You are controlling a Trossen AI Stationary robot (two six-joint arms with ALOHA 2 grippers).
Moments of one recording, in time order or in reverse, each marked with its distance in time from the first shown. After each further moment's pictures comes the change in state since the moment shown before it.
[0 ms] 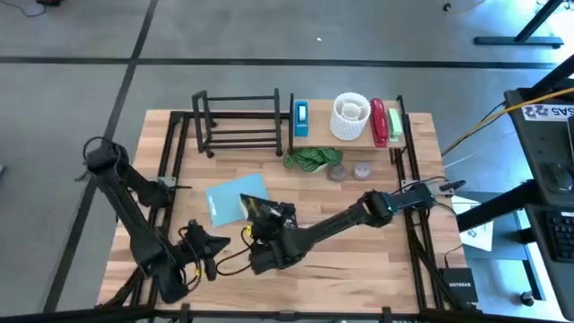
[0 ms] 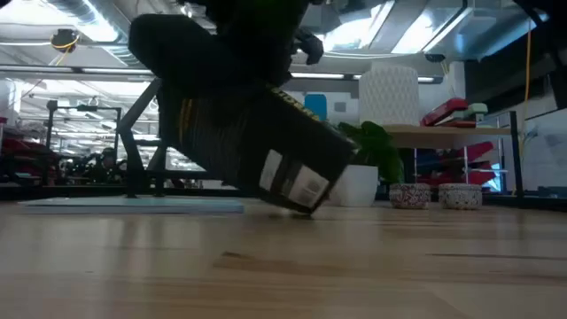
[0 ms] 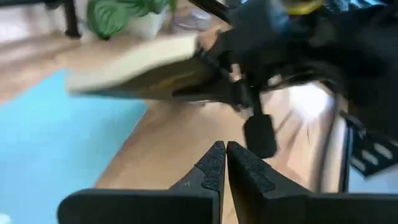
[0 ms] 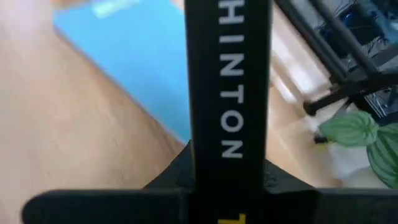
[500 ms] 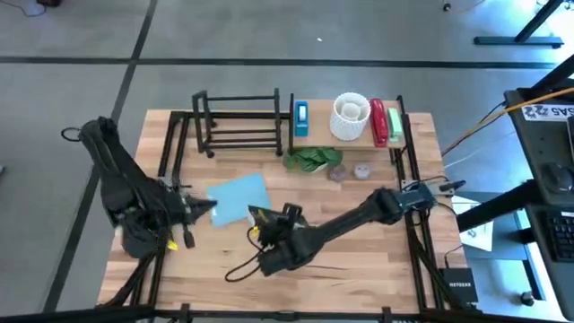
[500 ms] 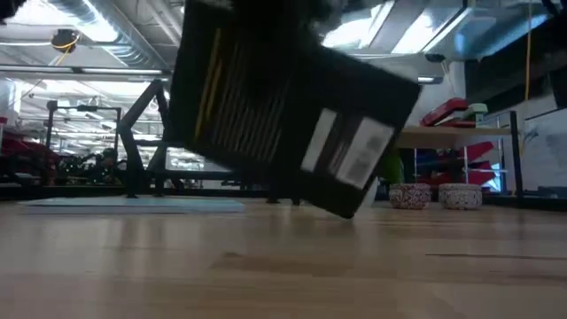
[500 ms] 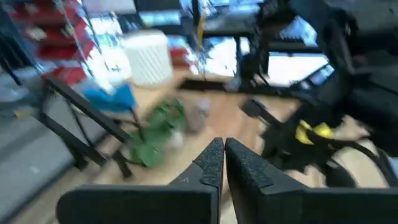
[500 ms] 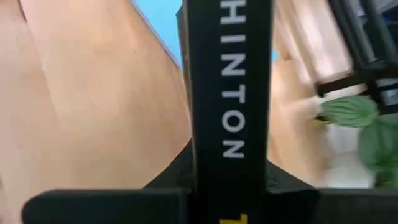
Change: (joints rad) left arm 0.046 -0.452 0.000 0.107 -0.054 1.043; right arm 0.018 -0.075 -0.028 -0.135 -0.227 -0.087
